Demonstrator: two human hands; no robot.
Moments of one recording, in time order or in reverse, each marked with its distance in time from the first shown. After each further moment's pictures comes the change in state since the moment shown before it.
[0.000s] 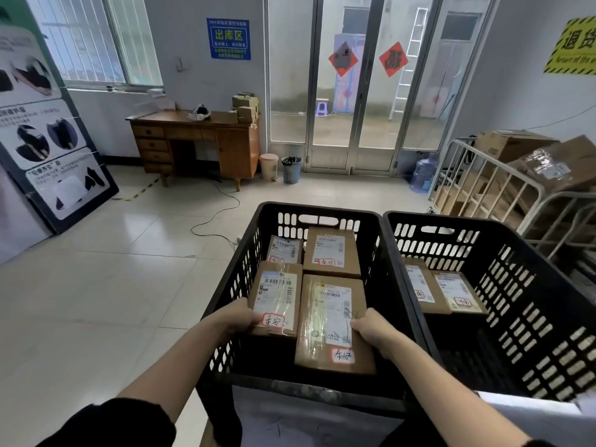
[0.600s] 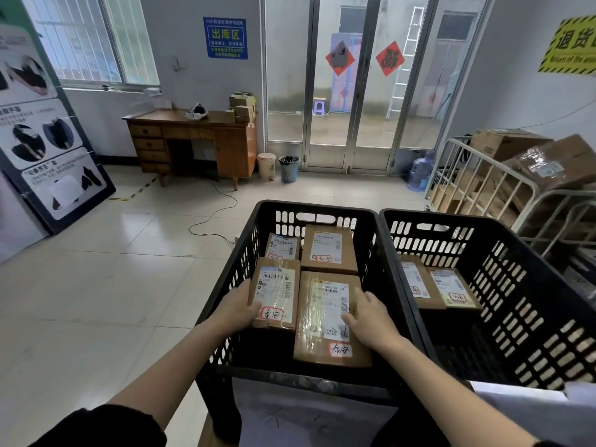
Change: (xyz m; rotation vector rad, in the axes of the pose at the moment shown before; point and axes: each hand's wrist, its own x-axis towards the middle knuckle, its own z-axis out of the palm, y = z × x) left_hand -0.003 -0.006 -0.001 0.387 0.239 0.349; right_hand -0.023 -0.004 0.001 -0.548 0.242 -0.374
